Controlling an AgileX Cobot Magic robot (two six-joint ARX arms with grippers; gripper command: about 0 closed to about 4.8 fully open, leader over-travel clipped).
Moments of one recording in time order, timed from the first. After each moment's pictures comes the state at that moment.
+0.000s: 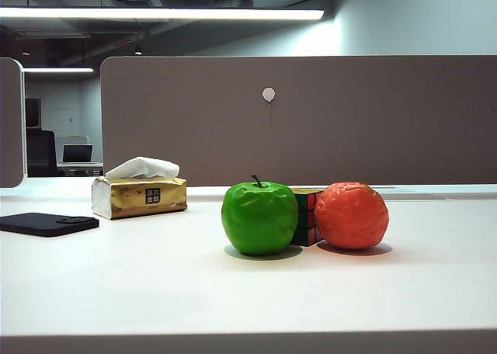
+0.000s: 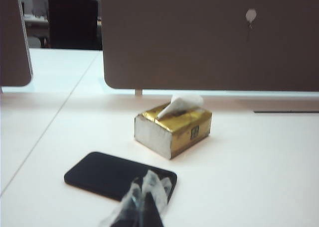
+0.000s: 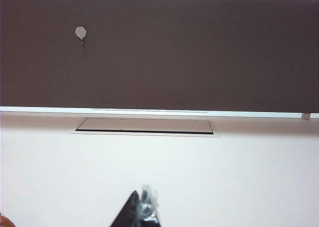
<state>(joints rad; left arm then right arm) -0.02 0.00 0.01 0.09 0.10 -0.04 -0.02 0.01 0.01 0.18 -0.07 0.00</state>
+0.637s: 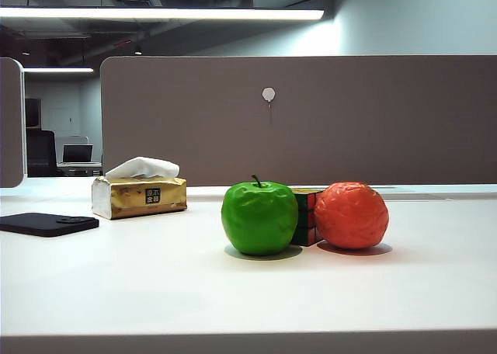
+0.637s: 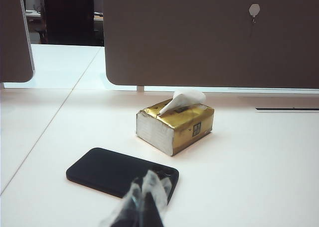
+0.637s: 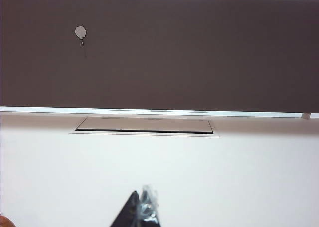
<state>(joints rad) -0.02 0.00 0.01 0.08 0.09 -0.04 -0.02 0.01 0.01 0.18 -0.07 0.00</state>
